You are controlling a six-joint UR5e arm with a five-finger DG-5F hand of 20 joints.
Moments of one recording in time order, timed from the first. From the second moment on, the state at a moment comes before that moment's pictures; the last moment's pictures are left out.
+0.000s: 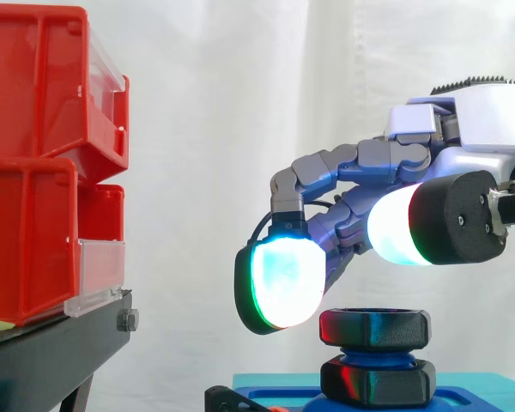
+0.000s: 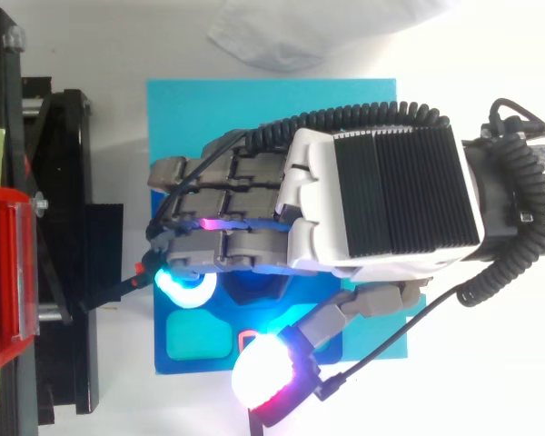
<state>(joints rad) 0.13 -2.18 -1.32 -2.73 -1.54 -1.23</state>
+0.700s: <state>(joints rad) 0.13 -2.21 -1.32 -2.68 -1.54 -1.28</state>
